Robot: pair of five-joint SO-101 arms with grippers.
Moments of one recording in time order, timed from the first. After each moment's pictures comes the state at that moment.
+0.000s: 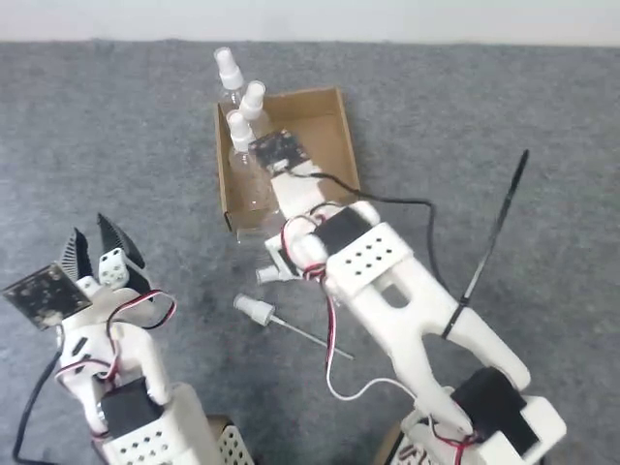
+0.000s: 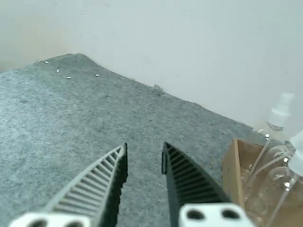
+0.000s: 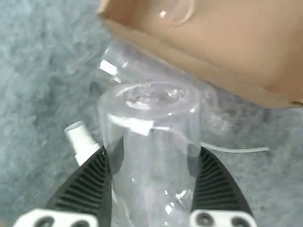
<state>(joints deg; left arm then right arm) -30.9 -103.3 88.0 42.0 15.4 -40.8 -9.5 20.7 61.4 -6.4</state>
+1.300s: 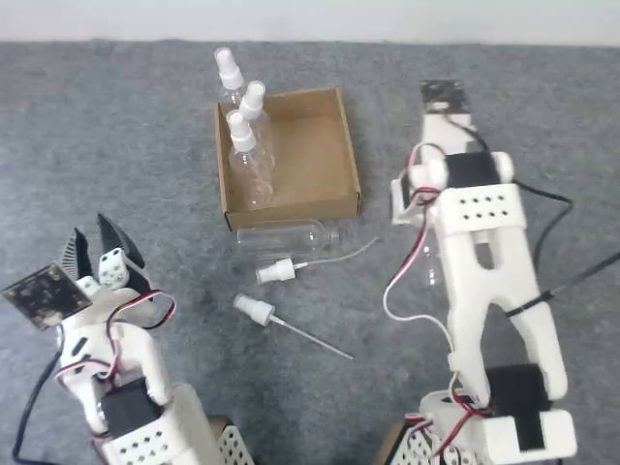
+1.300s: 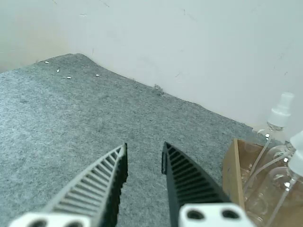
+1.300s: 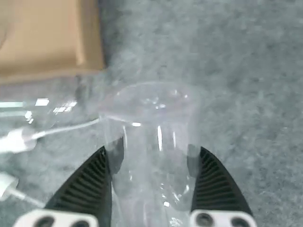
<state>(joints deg) -30.9 -103.3 88.0 42.0 15.4 -9.4 -9.5 9.3 80.0 -6.4</state>
